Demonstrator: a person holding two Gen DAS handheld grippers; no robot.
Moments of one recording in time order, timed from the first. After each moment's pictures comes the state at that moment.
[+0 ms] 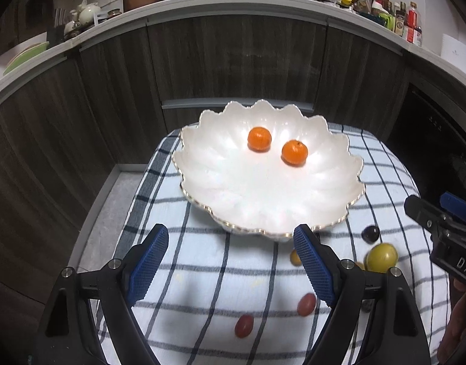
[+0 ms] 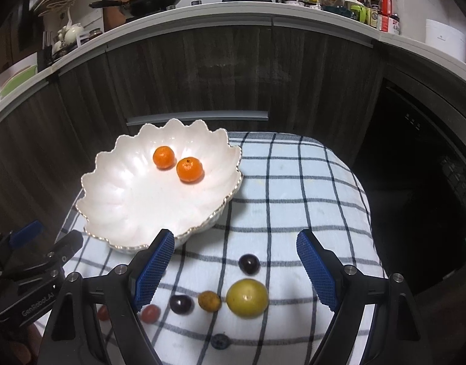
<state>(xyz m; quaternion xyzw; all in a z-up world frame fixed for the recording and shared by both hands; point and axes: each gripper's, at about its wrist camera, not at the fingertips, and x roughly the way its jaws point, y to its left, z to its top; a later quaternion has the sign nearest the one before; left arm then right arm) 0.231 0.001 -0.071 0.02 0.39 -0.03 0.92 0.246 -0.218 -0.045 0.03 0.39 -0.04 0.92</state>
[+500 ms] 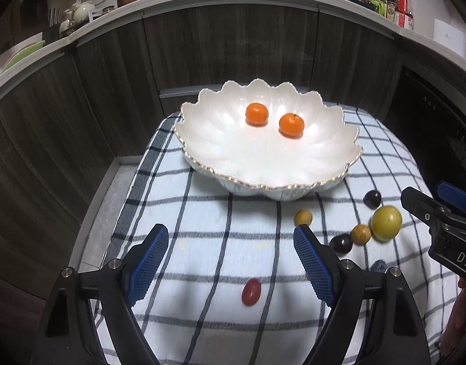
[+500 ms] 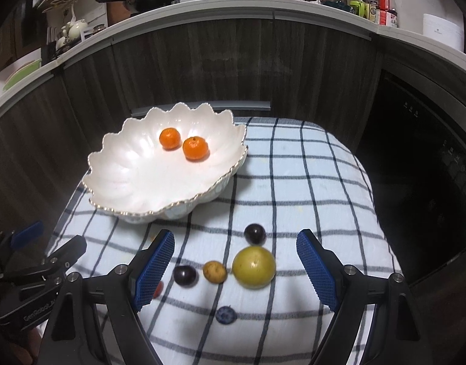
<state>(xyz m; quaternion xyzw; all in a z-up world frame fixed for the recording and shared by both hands) 0.201 0.005 -0.092 0.04 0.41 -0.04 0.91 0.216 -0.208 -0.065 0.03 0.40 -0.03 0.92</state>
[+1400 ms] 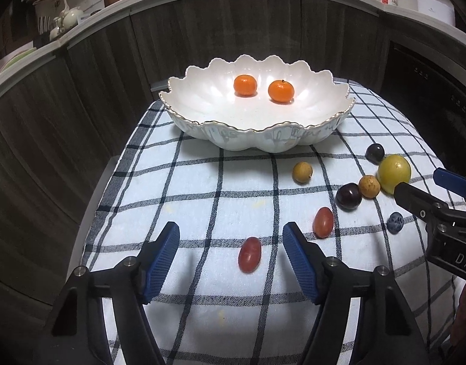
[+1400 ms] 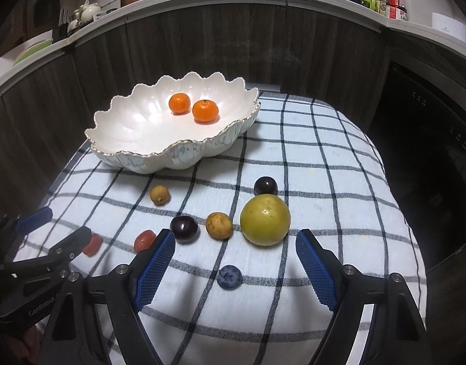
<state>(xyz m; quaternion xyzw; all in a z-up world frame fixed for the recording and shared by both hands) 0.175 -0.002 -0.138 0.07 0.40 -0.06 0.91 0.187 -0.198 -0.113 0.01 0.40 -0.01 0.91</state>
